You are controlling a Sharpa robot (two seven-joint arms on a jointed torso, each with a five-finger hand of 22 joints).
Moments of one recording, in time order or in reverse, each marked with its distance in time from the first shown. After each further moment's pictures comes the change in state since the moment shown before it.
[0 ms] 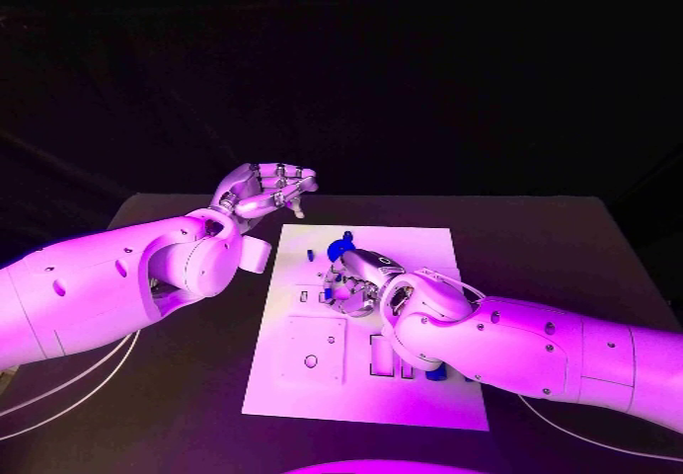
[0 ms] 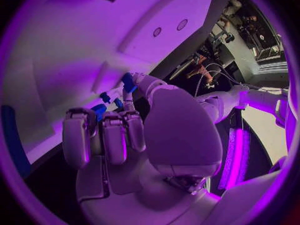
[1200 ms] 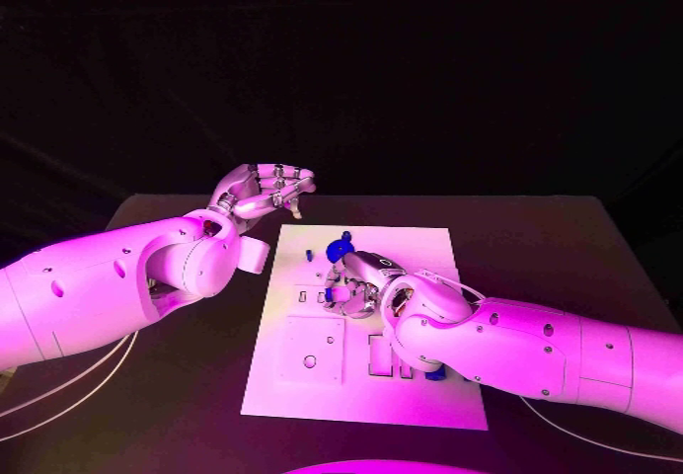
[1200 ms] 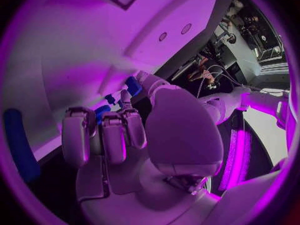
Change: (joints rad) left arm 0.000 0.000 -0.001 -0.003 -0.002 0.000 -0.005; left_hand 0.000 0.000 0.003 -0.003 0.000 0.000 0.000 0.000 0.000 0.000 0.000 0.006 0.002 0.004 -0.003 0.004 0.000 0.000 0.004 -0.004 0.004 0.002; right arm -0.005 -0.003 -0.004 -0.005 -0.011 -0.003 -0.013; right_hand -0.048 -0.048 -0.094 0.038 -0.053 -0.108 0.035 -0.046 -0.026 -0.025 0.025 -0.045 0.000 -0.003 0.019 0.000 0.001 0.000 0.004 0.011 -0.025 0.000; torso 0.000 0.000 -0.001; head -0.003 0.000
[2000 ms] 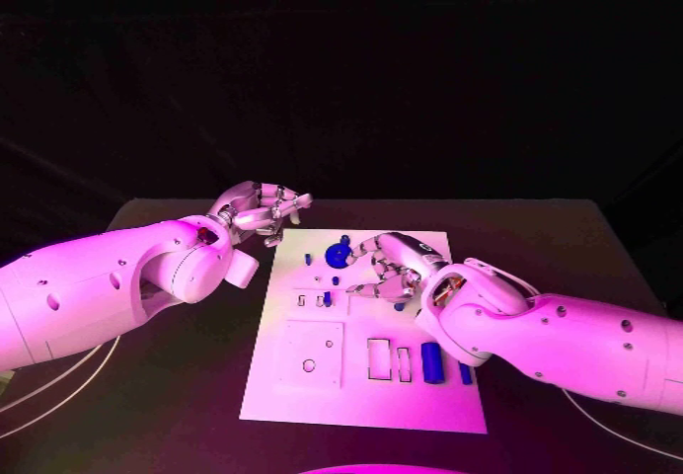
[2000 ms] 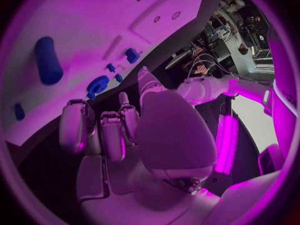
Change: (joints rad) left arm 0.000 -0.018 -0.001 -0.028 -0.217 0.069 -0.216; left_hand -0.200 0.082 -0.168 0.013 0.000 -0.058 -0.038 0.270 0.111 -0.144 -0.042 0.723 0.454 0.402 -0.037 0.531 0.557 -0.065 0.342 -0.030 0.310 0.474; right arm 0.055 -0.211 0.014 0.153 0.081 -0.086 0.185; right_hand 0.153 0.075 -0.279 0.091 -0.023 -0.045 0.015 -0.015 -0.034 -0.093 0.018 -0.083 -0.005 -0.001 0.014 -0.036 0.000 0.019 -0.094 0.021 -0.173 0.001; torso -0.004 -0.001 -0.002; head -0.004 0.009
